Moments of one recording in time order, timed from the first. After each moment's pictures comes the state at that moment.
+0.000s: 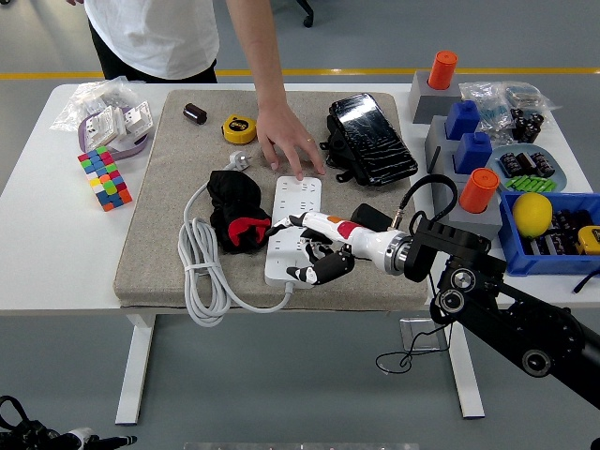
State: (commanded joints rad) left arm -0.32 0.24 -0.04 -0.42 0.58 0.08 0.25; right arm 0.59 -0.14 0.72 1.33 -1.52 0.15 -0.14
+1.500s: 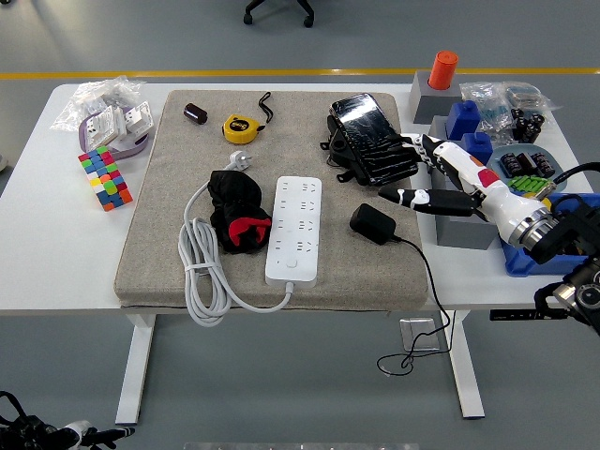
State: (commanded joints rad) left arm -0.34 0.24 -0.02 -0.42 0.55 0.09 0.23; right arm 0.28 -0.28 1.22 1.60 -1.47 0.16 -0.10
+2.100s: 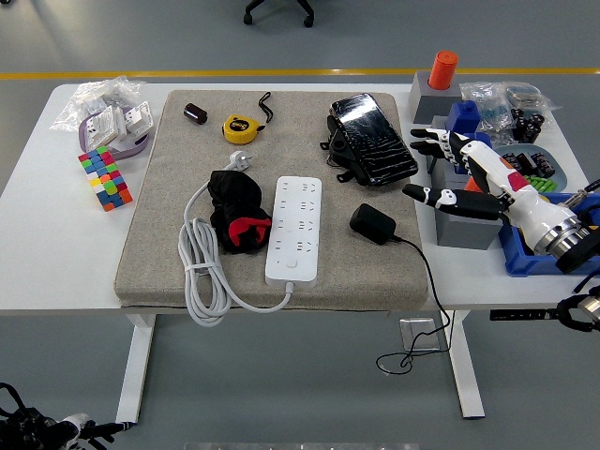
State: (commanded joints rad) left arm -0.35 0.25 -0.03 -0.42 0.58 0.09 0.24; right arm 0.20 -0.31 1.29 1.66 -1.44 0.15 -0.05
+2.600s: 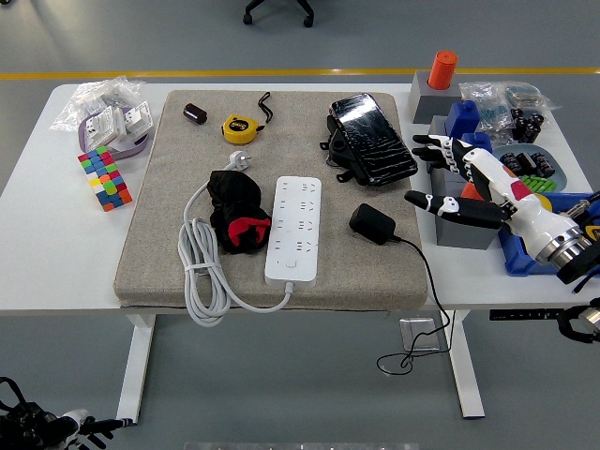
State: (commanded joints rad) left arm -0.36 0.26 -0.06 -0.42 0.62 0.08 0.26; right arm 0.16 -0.30 1.29 1.69 -1.45 0.15 -0.04
